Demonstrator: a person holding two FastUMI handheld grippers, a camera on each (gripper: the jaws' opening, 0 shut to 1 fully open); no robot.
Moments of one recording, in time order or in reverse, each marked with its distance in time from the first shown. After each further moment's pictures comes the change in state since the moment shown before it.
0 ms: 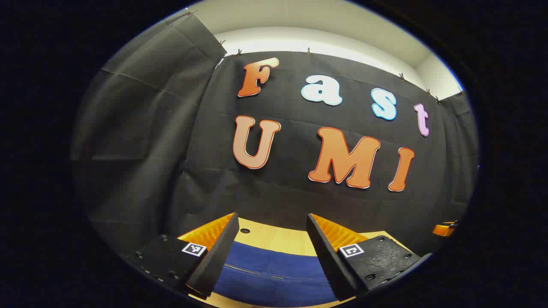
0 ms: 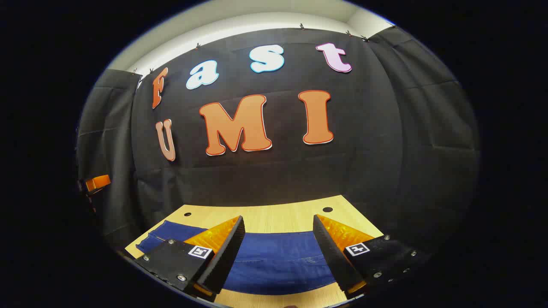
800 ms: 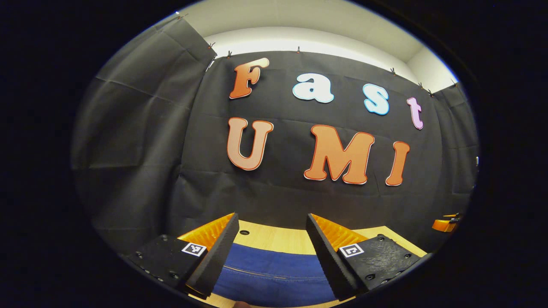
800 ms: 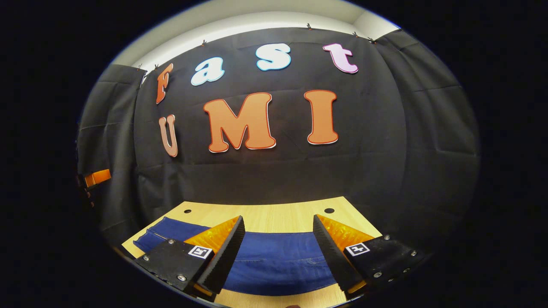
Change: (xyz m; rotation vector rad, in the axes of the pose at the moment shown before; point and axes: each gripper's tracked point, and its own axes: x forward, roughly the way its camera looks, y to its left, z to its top) left arm 0.000 -0.011 0.003 0.062 -0.009 -0.026; right arm 0.004 0.003 -0.004 -0.043 0.006 0.010
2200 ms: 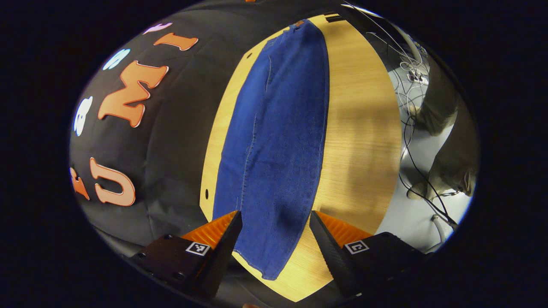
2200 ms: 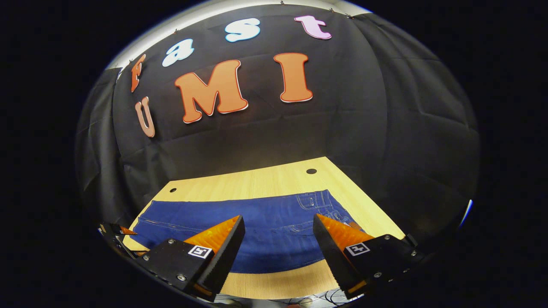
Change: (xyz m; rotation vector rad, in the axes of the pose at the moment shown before) left arm -0.057 0.040 -0.360 1.456 0.606 -0.640; right arm -0.011 -0.057 -0.089 0.094 0.247 -0.104
